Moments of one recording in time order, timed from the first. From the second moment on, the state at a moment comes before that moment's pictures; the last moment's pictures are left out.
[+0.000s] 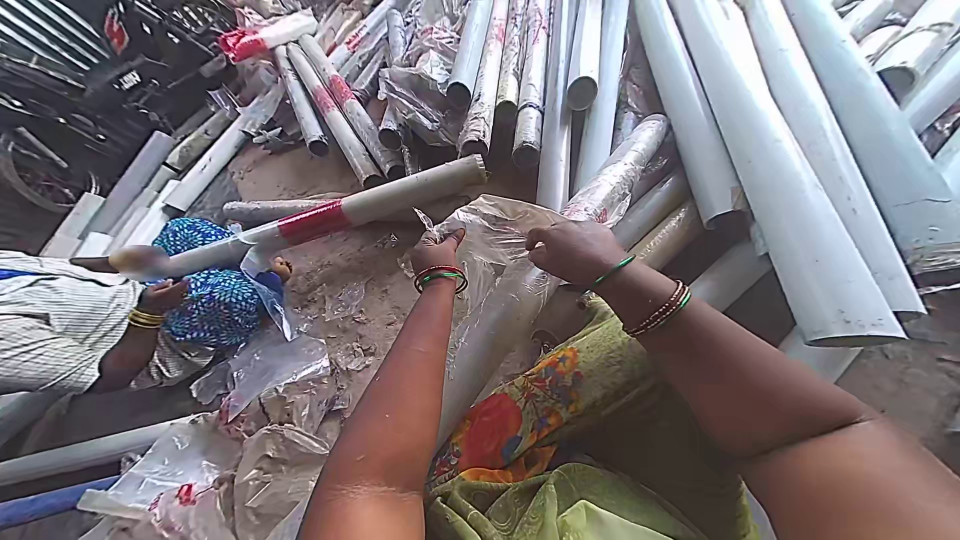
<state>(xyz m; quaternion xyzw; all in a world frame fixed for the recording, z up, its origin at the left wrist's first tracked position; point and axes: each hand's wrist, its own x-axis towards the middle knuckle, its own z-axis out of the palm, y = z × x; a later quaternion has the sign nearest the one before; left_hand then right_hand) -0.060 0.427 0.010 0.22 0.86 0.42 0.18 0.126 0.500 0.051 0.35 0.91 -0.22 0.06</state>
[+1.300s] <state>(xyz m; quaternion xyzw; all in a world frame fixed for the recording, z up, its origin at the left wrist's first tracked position) -0.055 0.427 0.022 0.20 0.84 0.49 0.12 0.080 0.539 -0.001 0.32 0.93 -0.13 0.12</state>
